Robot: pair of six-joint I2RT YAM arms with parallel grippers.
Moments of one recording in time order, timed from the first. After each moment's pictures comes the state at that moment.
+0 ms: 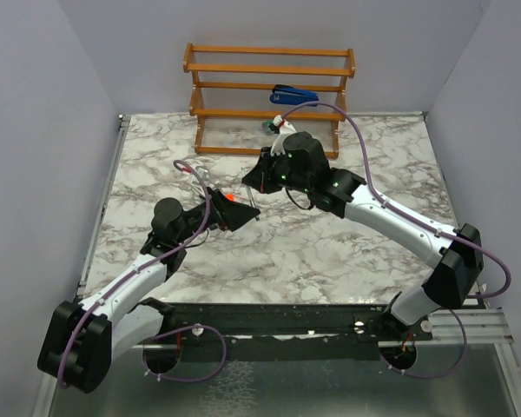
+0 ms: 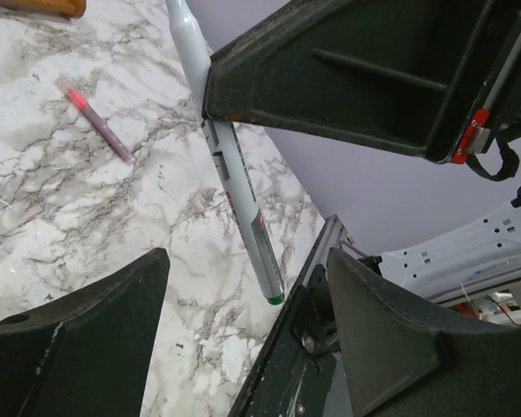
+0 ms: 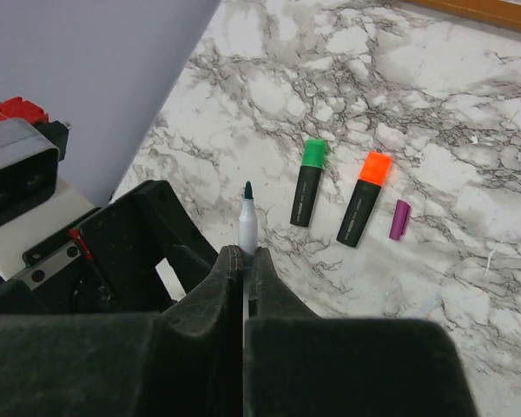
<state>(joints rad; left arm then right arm) -0.40 1.00 0.43 0.63 0.62 -0.85 0.84 1.56 1.42 -0.24 -0.06 0.53</state>
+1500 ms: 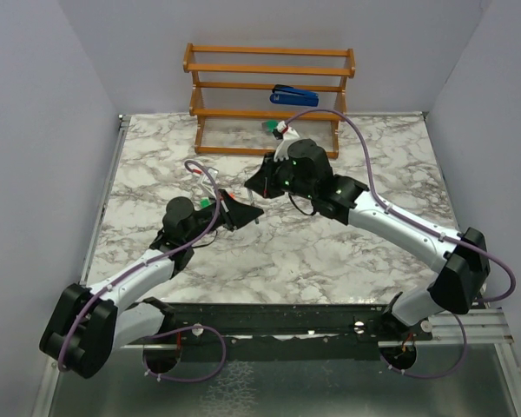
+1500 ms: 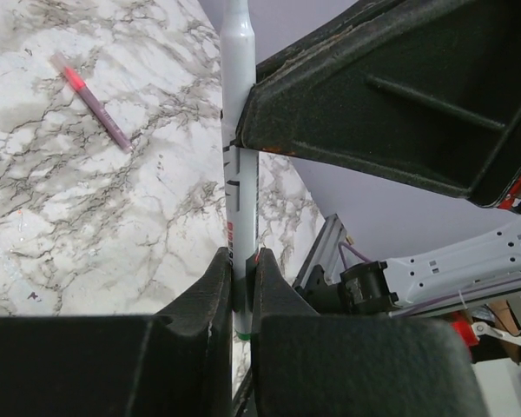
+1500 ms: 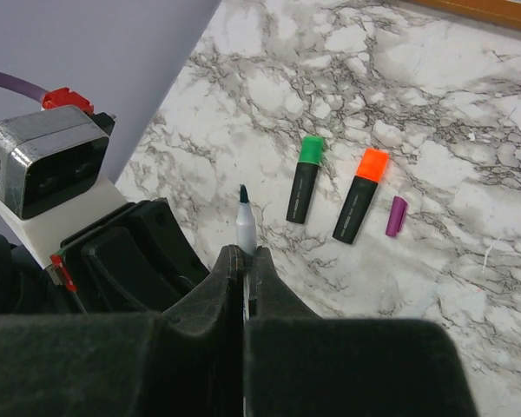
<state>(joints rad) -0.47 1.09 0.43 0.67 0.53 -0.88 0.85 1.51 1.33 -0.17 -0.06 0.53</state>
